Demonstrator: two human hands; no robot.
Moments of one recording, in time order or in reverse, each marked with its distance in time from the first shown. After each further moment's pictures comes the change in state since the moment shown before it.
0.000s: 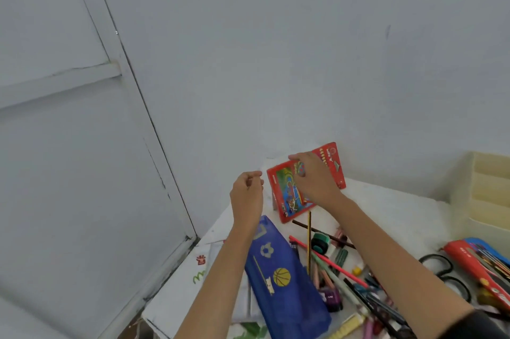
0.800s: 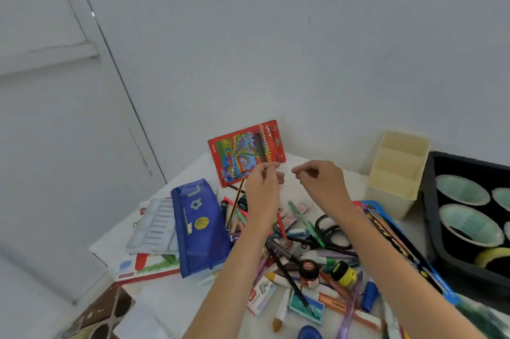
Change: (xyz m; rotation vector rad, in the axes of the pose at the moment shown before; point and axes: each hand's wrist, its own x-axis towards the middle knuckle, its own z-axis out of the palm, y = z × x) left_hand -0.152 0.035 0.138 -0.121 -0.061 -0.004; right_hand -0.128 0.082 -0.128 0.259 0.135 0.156
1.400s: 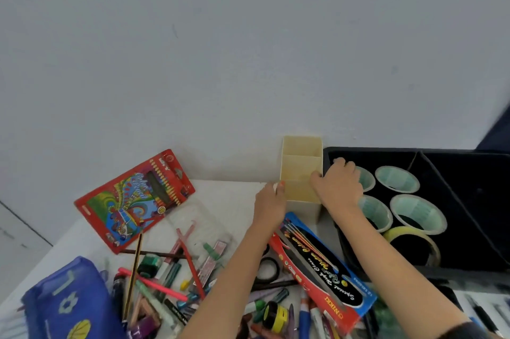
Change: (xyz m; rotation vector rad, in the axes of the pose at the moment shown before) left_hand 0.020 -0.035 0.174 0.432 -0.656 0.061; right_hand 0.051 0.119 -0.131 -0.646 0.489 0.505
